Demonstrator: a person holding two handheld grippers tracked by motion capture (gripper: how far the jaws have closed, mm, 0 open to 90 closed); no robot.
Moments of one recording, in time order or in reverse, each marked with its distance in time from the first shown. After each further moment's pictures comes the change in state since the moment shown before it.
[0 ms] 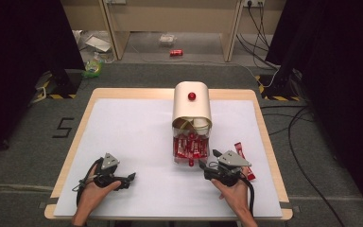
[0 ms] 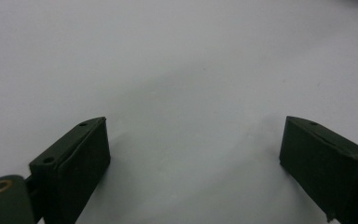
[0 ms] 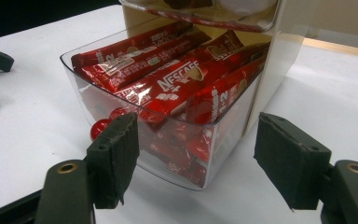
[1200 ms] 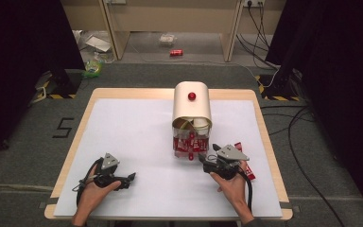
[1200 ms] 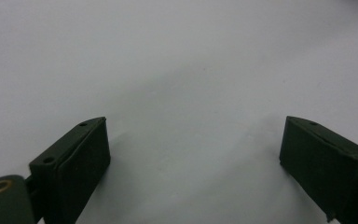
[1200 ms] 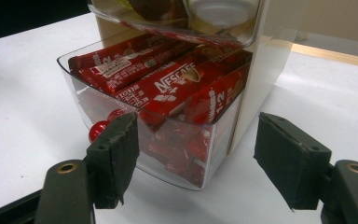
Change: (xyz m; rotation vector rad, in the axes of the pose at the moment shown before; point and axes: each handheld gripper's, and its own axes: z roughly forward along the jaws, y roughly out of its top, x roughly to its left) left arm 0.000 0.000 0.000 -0.001 0.001 0.001; right arm -0.010 0.007 0.015 -0.014 -0.029 0.008
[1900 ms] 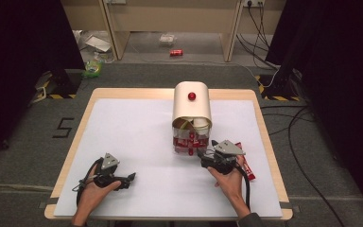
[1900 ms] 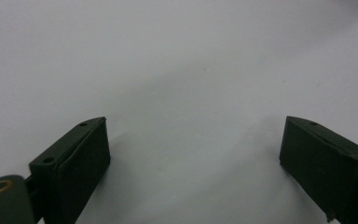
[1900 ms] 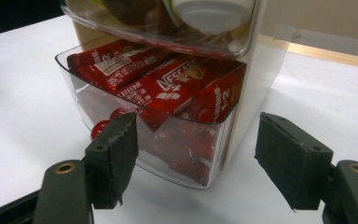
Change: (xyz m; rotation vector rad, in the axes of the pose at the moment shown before) left arm 0.000 0.000 0.000 0.000 0.000 0.000; right arm -0.004 0.006 0.015 0.014 -0.028 0.009
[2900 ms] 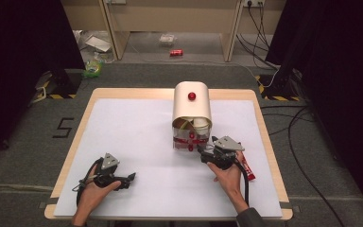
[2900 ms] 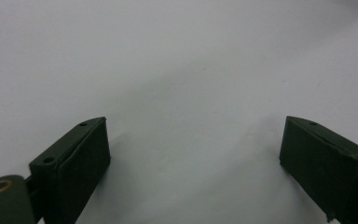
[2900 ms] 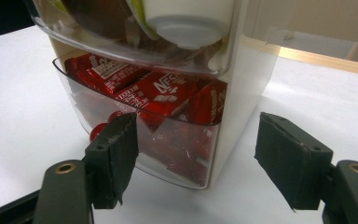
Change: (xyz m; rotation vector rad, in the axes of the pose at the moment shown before) left arm 0.000 0.000 0.000 0.000 0.000 0.000; right arm -0.007 0.006 0.010 -0.009 -0.025 0.005
